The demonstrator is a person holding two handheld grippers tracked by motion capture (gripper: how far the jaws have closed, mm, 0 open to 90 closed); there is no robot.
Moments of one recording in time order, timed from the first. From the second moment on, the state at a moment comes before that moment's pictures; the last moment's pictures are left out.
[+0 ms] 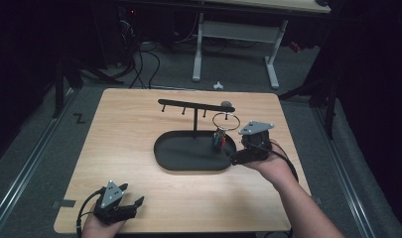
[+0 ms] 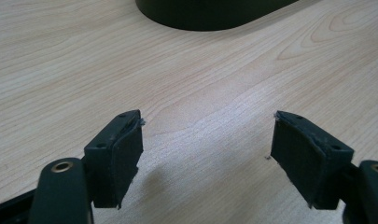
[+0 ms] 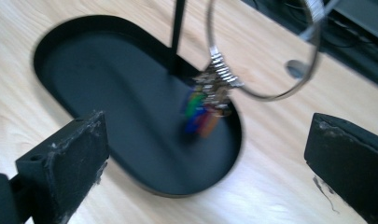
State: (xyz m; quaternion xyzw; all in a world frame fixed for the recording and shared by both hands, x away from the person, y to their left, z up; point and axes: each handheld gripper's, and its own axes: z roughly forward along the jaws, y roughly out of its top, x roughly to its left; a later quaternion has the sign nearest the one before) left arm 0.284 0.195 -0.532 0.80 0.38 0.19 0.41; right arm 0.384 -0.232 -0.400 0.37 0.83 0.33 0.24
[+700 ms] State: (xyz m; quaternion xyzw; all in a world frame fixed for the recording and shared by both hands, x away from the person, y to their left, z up) left arm 0.283 0.194 -0.530 0.80 0.38 0.19 0.42; right arm 0.310 -0.235 -0.496 0.37 0.80 0.41 0.25
